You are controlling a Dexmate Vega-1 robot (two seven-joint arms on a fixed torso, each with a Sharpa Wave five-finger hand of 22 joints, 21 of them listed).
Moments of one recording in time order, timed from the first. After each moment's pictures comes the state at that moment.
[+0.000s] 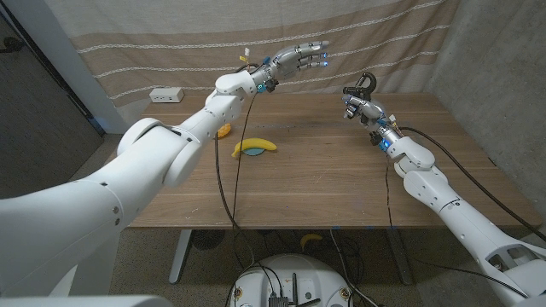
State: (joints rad) left arm 0.11 0.11 0.53 -0.64 -0.59 -0.38 -0.77; left_hand 0.73 0.11 0.30 -0.11 0.17 0.34 -0.05 0.18 0.25 0.18 -0.05 0.19 0.20 0.25 -0.04 0.20 0.19 0.24 0.05 0.44 0.20; right arm -0.81 -0.53 -0.32 -1.35 0.79 0.37 0.33; right_hand 1.06 0.04 0.45 -0.13 0.67 0.86 0.07 1.09 0.85 1.01 0.02 1.38 1.23 0.97 -0.04 1.38 1.24 0.75 -0.07 1.49 0.29
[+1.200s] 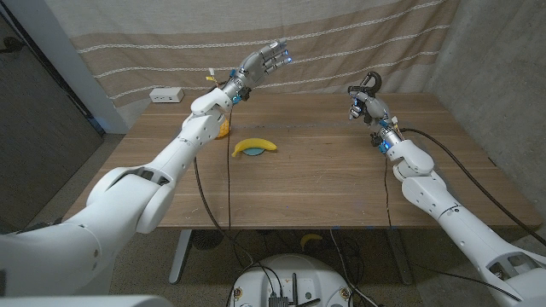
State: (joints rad) left arm 0.37 0.27 0.41 -0.99 -0.78 -0.26 -0.59; left_hand 0.66 0.16 0.31 -0.09 0.18 0.32 -0.03 0.18 0.22 0.20 -0.03 0.20 0.20 0.26 -0.04 0.20 0.20 0.22 0.05 0.44 0.21; right arm -0.85 -0.54 -0.32 -1.39 0.73 0.43 0.23; right_hand 0.81 0.06 0.51 -0.09 0.70 0.89 0.07 1.27 1.15 1.10 0.03 1.41 1.23 1.07 -0.05 1.43 1.24 0.86 -0.07 1.56 0.31
